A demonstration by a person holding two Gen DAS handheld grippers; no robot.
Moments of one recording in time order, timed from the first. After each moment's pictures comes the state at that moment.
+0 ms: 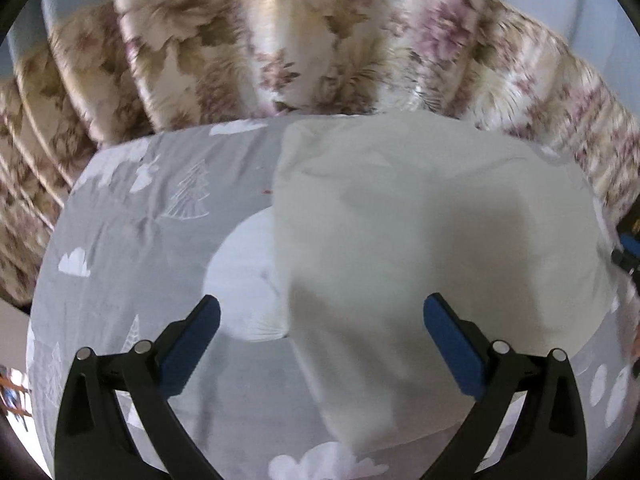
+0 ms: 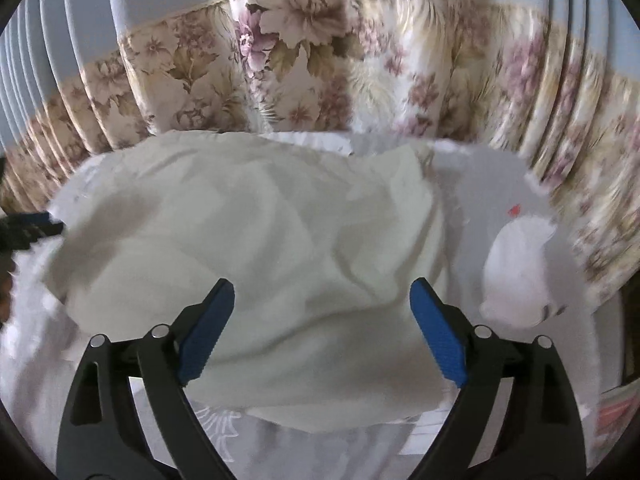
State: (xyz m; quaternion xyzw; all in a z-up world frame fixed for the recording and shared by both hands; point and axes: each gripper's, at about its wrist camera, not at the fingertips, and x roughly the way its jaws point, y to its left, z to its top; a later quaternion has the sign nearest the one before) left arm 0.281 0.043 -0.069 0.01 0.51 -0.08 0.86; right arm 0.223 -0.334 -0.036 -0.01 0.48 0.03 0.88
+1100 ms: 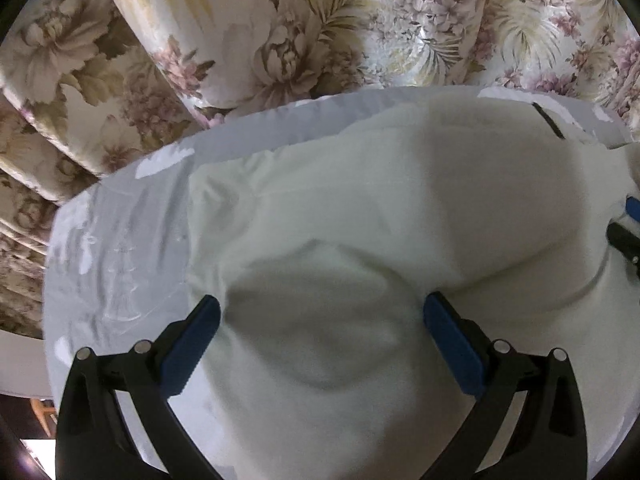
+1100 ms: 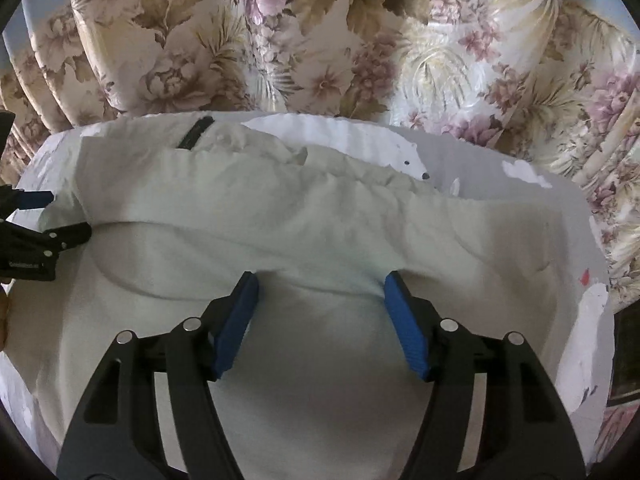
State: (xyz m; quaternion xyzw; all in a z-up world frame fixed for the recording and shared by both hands) left arm 0.392 -0.039 -0.110 0.12 0.59 -0.06 0.80; right arm 0.341 -0.269 -0.079 -0.02 0.55 0.03 0.83
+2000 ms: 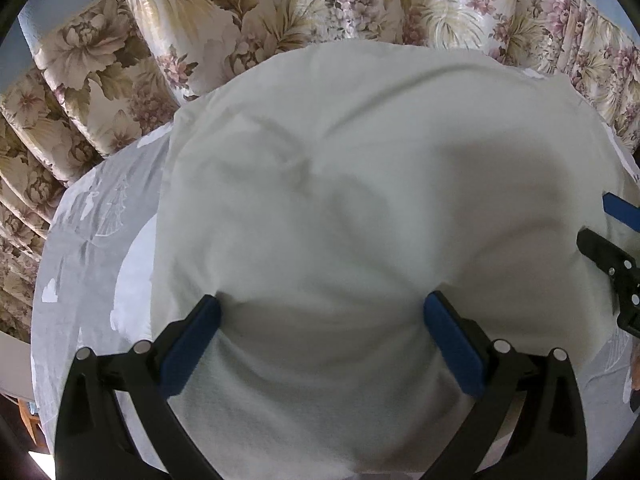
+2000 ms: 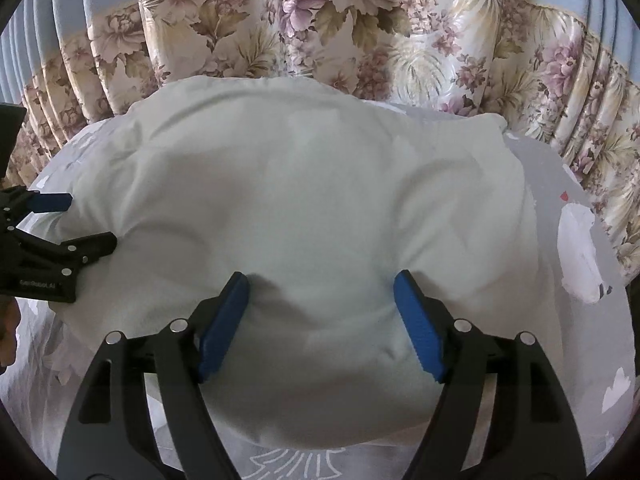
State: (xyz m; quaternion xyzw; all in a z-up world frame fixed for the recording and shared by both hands) left arm 0.274 -0.062 -0.116 0.12 0.52 -0.09 0.84; right arm 0.225 -0.269 -0.088 -0.01 0.50 0.05 0.86
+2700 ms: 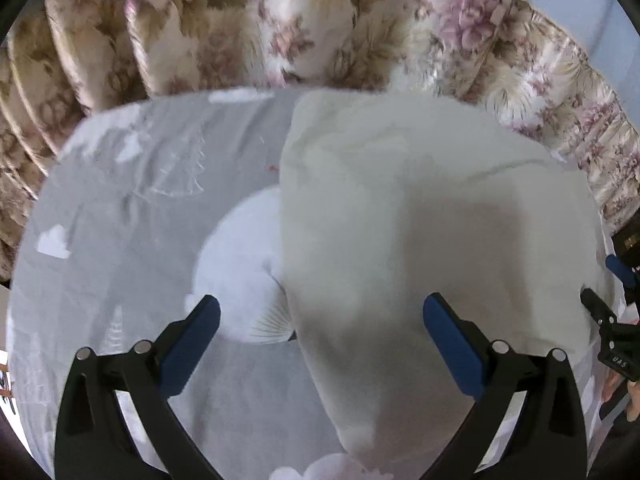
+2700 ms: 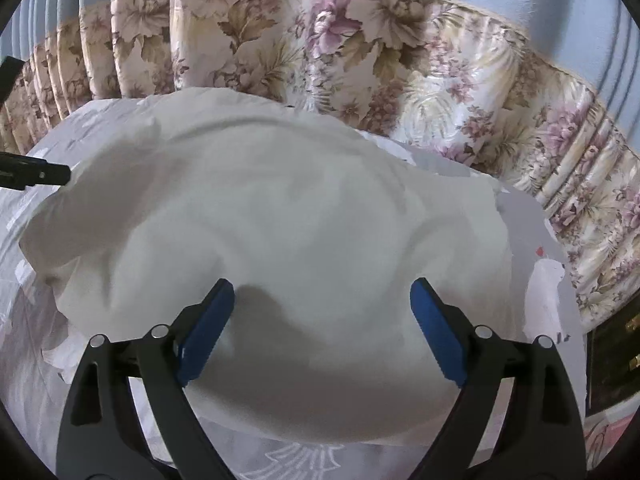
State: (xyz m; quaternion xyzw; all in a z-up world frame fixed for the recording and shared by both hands) left arm 0.299 0.053 -0.100 -0.02 0.55 -0.09 0.83; right arm 0.230 -0.235 -0.060 -0.09 0.48 0.05 0.87
